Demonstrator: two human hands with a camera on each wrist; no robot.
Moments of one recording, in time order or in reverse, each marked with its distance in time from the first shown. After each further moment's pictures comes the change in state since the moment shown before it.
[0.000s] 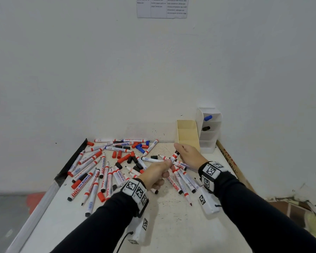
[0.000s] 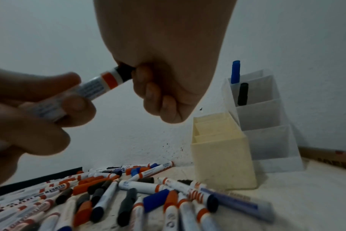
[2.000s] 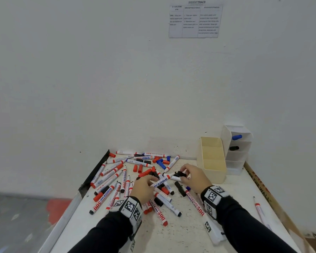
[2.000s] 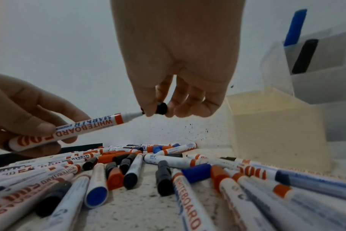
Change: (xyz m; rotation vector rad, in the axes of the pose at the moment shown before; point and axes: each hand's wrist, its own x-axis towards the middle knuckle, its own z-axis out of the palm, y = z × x) left_hand -0.009 -0.030 -0.097 0.522 0.523 0.113; right_hand 0.036 0.004 0.060 -0.349 0.001 -0.029
